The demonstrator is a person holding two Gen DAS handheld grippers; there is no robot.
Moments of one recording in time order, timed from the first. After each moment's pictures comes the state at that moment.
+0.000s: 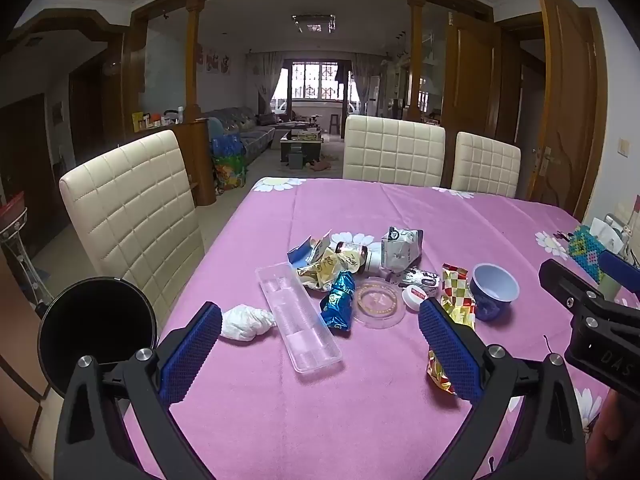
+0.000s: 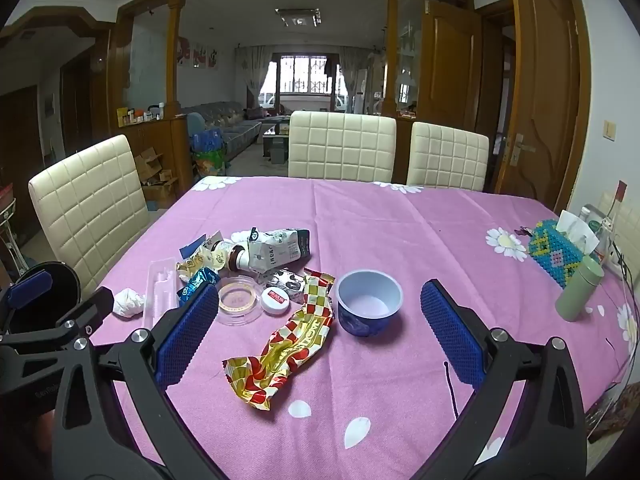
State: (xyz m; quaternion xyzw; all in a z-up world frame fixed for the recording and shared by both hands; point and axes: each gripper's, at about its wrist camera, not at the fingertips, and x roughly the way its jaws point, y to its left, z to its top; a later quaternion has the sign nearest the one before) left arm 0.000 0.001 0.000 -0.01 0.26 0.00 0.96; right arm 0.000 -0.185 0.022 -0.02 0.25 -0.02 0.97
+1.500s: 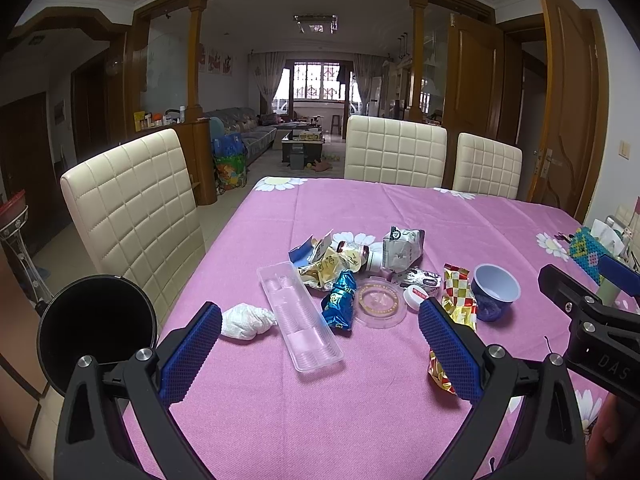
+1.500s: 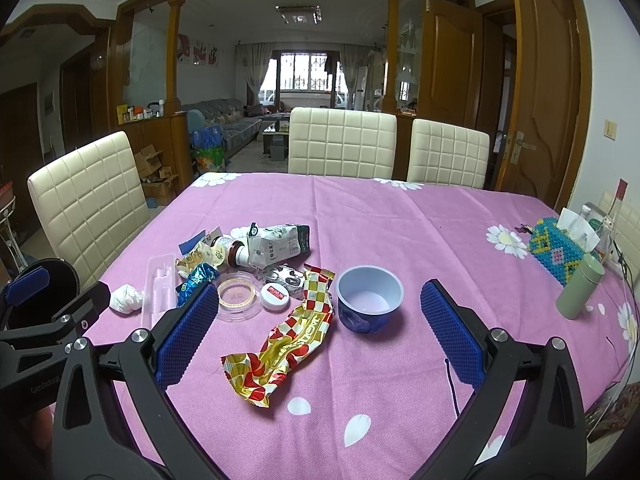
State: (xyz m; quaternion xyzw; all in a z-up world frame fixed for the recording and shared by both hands) left arm -0.001 0.004 0.004 -0.02 0.26 0.00 0.97; right arm 0.000 -0.186 0.022 -0.02 0.25 -0.02 0.97
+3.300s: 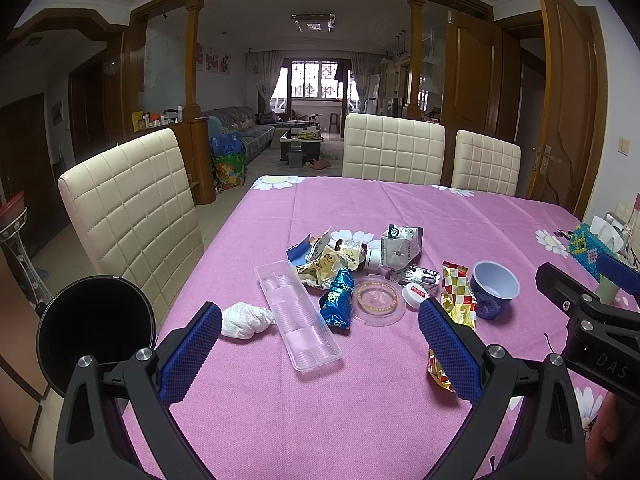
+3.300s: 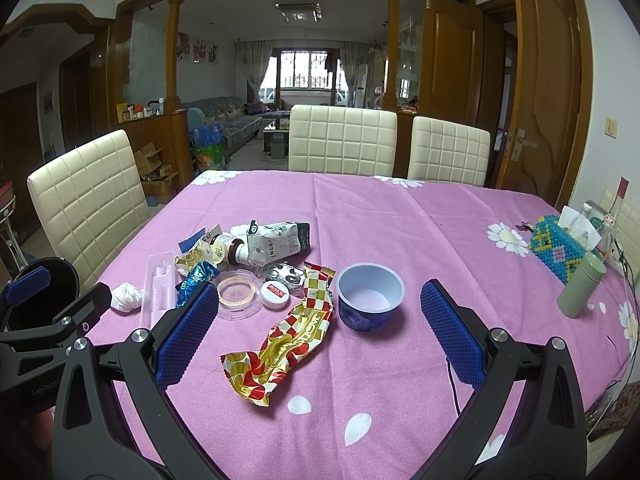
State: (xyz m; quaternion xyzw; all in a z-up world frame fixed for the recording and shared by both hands) left arm 0.000 0.004 -0.002 -0.02 0.26 0.00 0.96; right arm 0.003 -0.186 0.016 -0.02 0.25 -0.02 0.97
